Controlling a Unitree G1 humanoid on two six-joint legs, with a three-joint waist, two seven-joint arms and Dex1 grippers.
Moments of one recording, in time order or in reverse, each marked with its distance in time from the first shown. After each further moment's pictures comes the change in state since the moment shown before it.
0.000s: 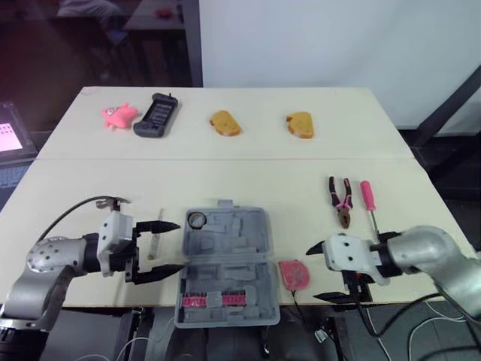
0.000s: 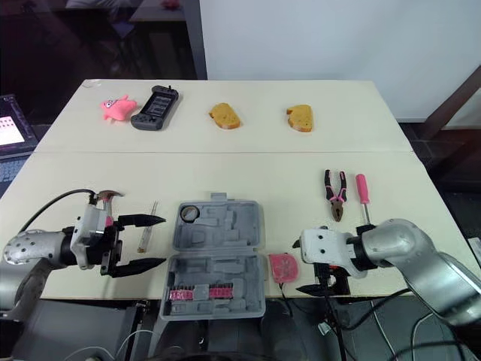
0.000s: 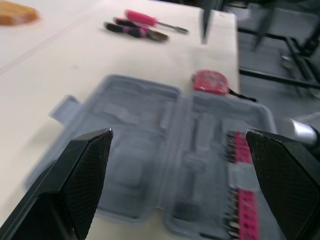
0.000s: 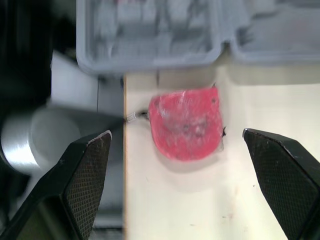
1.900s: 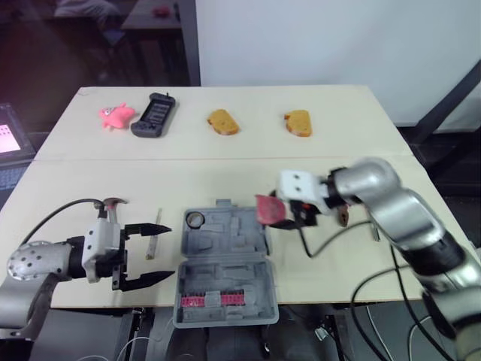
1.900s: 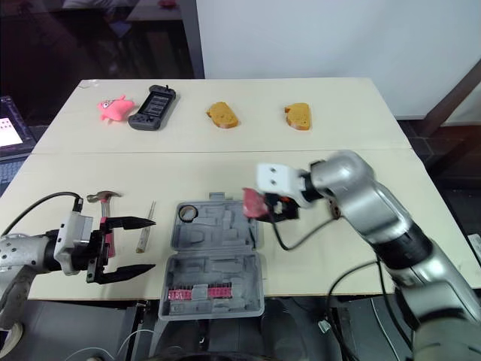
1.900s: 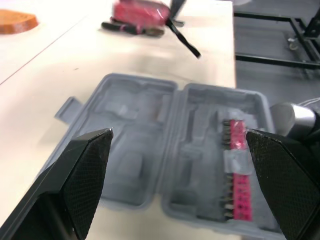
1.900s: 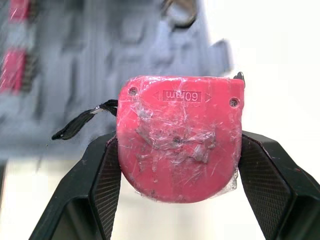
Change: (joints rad) left arm 0.015 0.031 0.058 0.020 0.006 -0.089 -0.006; right arm -0.680 0.431 0.203 0.213 -0.161 0.446 0.003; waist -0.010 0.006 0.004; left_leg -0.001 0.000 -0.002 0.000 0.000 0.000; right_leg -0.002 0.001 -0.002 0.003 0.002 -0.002
